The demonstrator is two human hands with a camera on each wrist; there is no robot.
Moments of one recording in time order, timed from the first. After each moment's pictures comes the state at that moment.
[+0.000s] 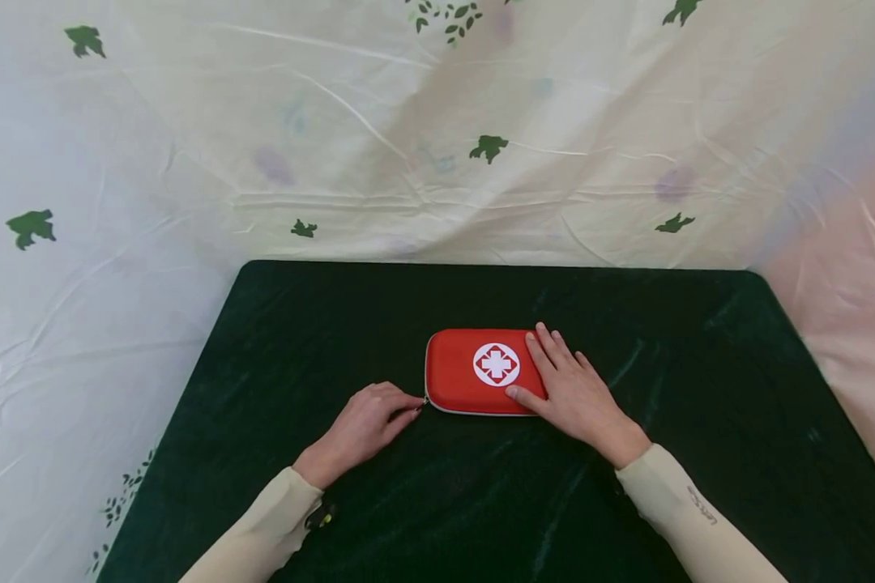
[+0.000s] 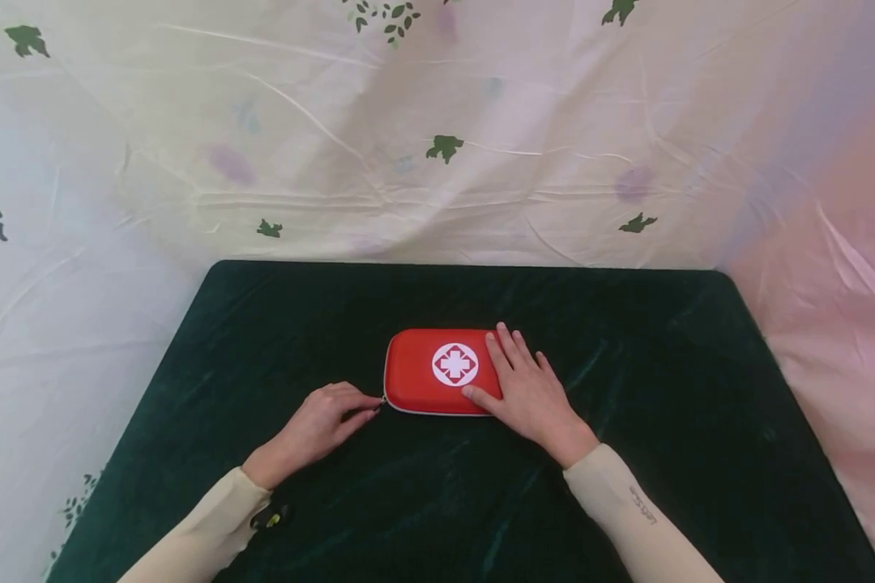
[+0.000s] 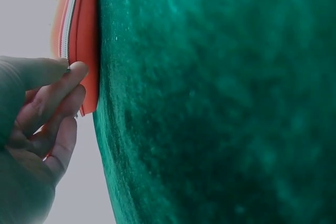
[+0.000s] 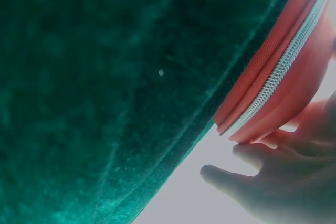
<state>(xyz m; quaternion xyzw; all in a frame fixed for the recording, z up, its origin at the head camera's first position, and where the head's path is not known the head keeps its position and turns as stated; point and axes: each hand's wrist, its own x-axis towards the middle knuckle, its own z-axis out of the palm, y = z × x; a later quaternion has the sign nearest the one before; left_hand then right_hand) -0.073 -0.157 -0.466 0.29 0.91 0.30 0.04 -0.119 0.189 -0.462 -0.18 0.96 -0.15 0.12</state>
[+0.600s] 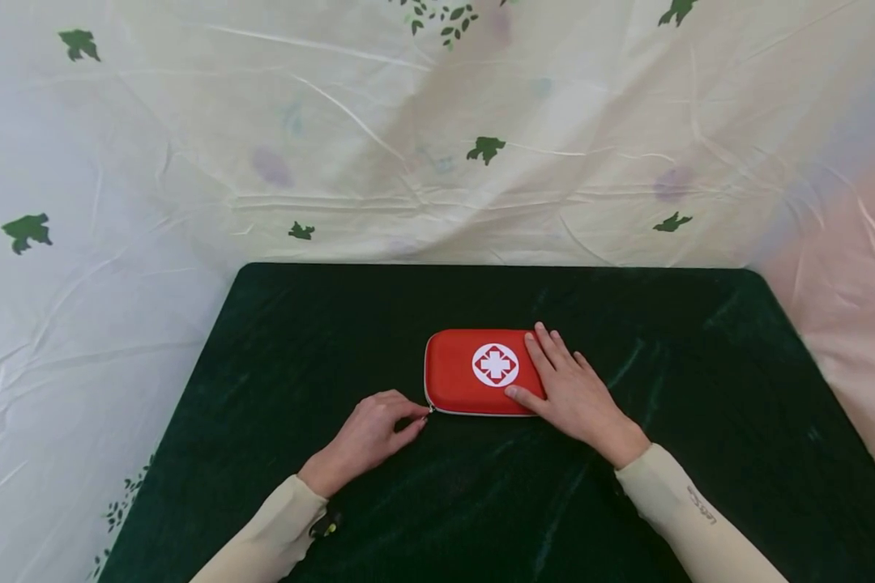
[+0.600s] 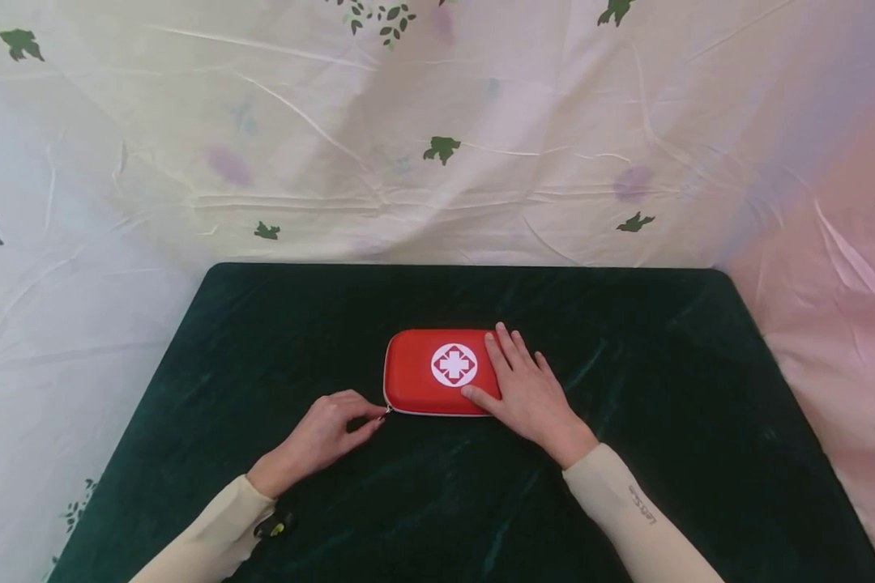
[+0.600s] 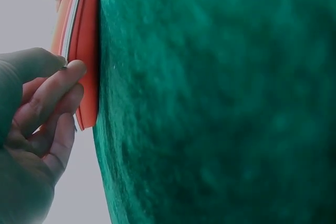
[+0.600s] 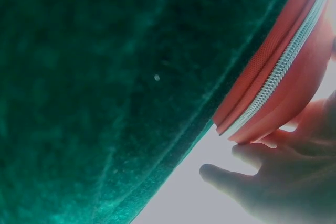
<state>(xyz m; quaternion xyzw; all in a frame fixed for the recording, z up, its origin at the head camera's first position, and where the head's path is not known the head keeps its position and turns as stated) -0.069 -0.147 -0.470 0.30 0.90 0.32 0.03 -0.120 0.190 -0.462 -0.18 0.96 -0.15 0.12</state>
